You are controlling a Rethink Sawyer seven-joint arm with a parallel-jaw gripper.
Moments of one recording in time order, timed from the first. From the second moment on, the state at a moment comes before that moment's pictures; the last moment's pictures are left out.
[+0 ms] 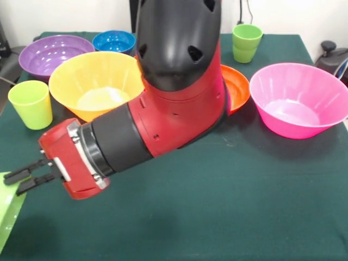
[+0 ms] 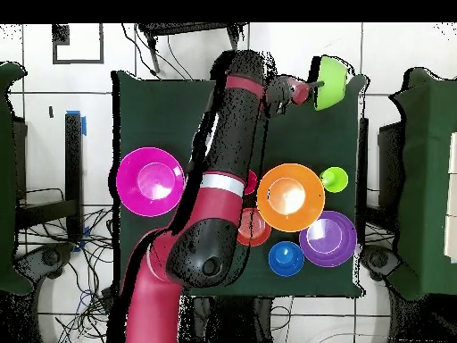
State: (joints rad) arm -0.08 0.34 -0.95 0.15 -0.43 0.99 2.64
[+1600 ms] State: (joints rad) arm -0.03 0.40 -0.81 0.08 -0.40 0.99 2.77
